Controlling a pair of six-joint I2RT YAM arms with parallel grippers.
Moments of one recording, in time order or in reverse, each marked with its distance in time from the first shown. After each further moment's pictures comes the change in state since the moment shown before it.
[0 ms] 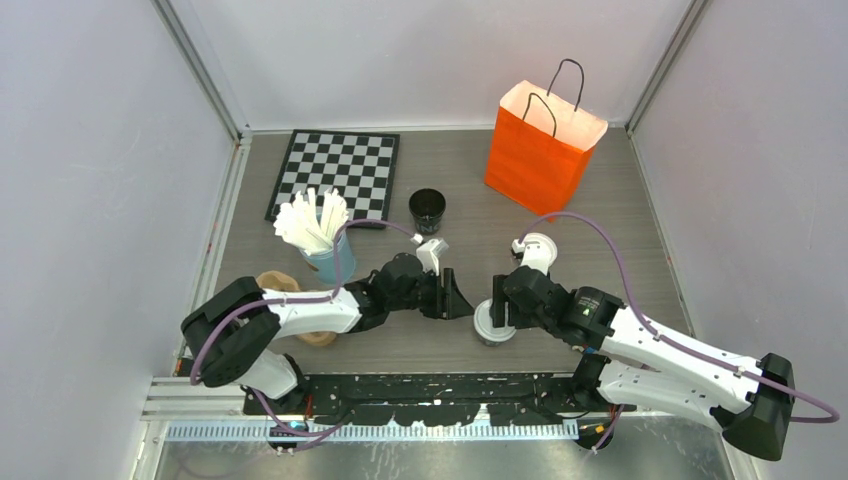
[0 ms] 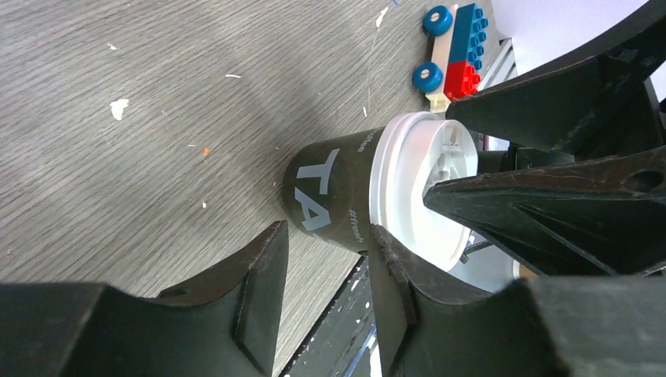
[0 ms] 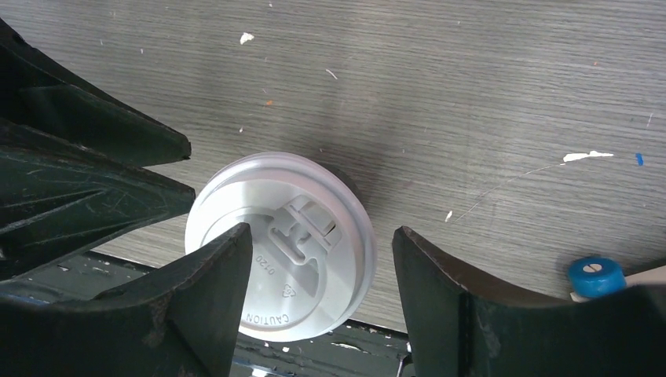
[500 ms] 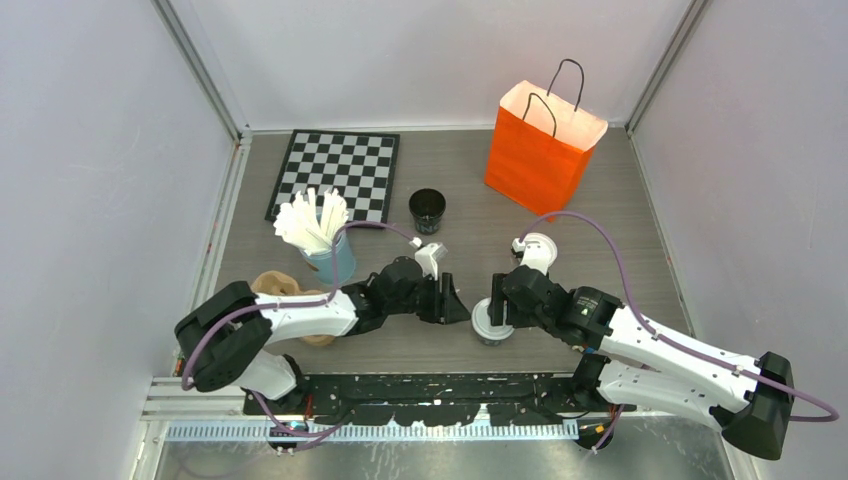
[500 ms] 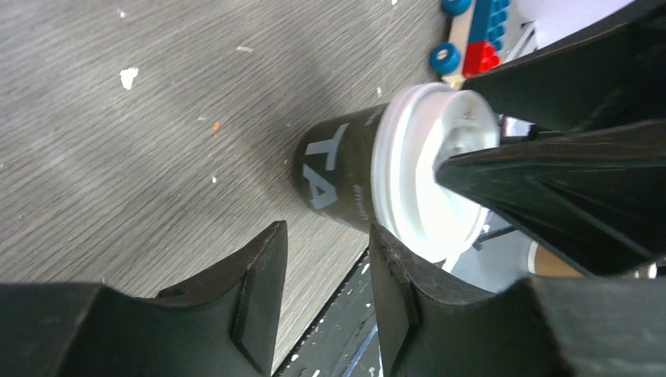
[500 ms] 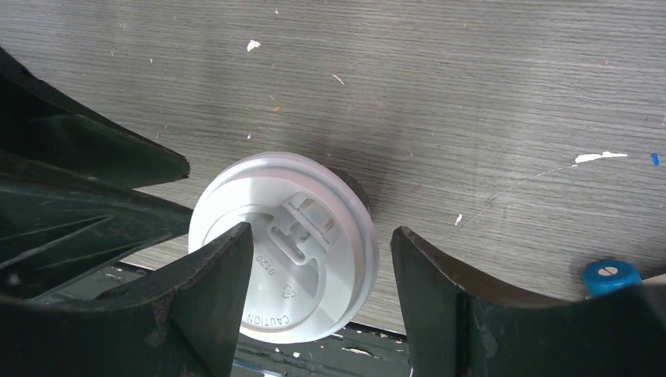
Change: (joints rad) left arm -0.019 -0.015 -0.010 -0.070 -0.027 0.019; right arm 0.000 0.008 -0.006 0.022 0.001 0.032
